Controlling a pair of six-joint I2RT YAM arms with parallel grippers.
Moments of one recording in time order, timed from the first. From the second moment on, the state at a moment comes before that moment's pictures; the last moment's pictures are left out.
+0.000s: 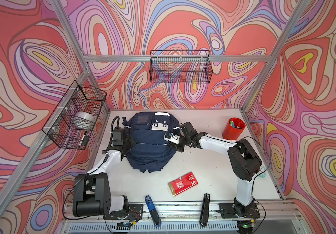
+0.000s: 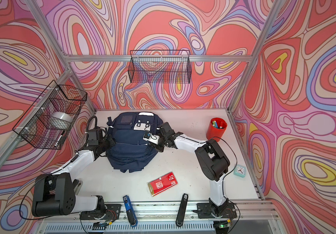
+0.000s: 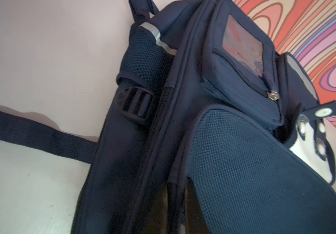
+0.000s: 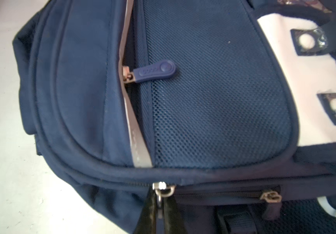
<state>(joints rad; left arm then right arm) 0.04 1.37 0.76 -0.14 0.10 -0.57 0.63 1.93 1.32 -0.23 -0.47 -0.63</state>
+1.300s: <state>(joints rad) -0.04 1.29 0.63 0.04 0.07 -0.93 1.04 1.93 1.33 -0.19 0.07 0.27</state>
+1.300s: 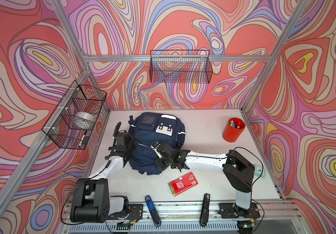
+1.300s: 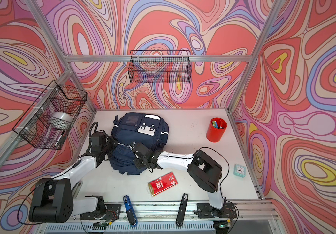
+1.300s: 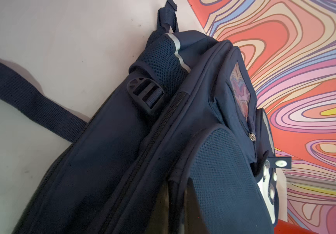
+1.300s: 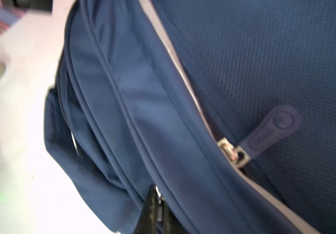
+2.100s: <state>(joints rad) -0.17 1.13 0.63 0.03 0.25 -0.87 0.89 1.76 1.21 -0.27 -0.01 0.22</state>
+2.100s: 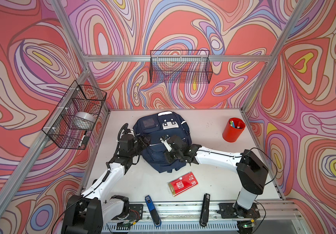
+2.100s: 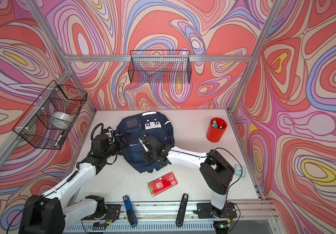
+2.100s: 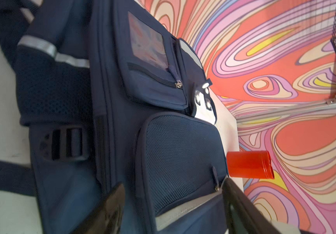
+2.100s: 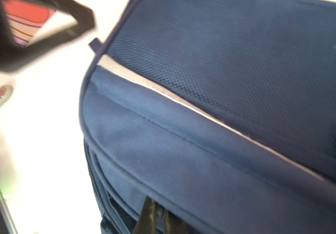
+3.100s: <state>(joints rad) -0.26 1.70 1.13 -0.25 0.51 -0.43 0.64 1.66 1.06 -0.30 -0.11 0.10</state>
